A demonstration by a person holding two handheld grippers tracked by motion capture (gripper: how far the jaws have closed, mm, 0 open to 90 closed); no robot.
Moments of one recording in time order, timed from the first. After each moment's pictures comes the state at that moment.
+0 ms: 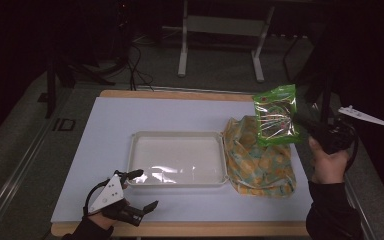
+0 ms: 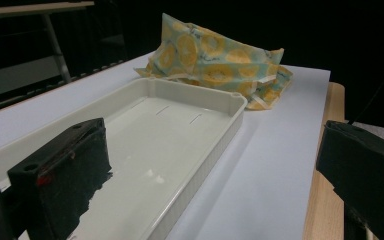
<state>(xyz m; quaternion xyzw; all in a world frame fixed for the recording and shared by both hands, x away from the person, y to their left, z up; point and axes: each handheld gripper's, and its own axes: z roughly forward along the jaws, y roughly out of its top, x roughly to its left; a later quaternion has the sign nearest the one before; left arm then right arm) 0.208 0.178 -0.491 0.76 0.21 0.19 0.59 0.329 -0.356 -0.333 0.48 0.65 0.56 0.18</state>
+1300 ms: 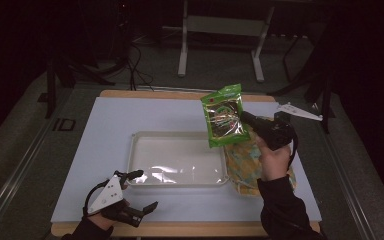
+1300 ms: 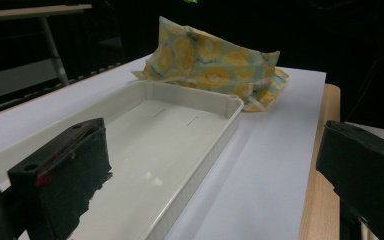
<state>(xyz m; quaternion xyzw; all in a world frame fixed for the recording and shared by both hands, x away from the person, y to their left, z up) 0.207 0.179 -0.490 0.75 0.20 0.19 0.59 0.345 -0.240 -0.355 0.44 0.67 0.58 0.14</state>
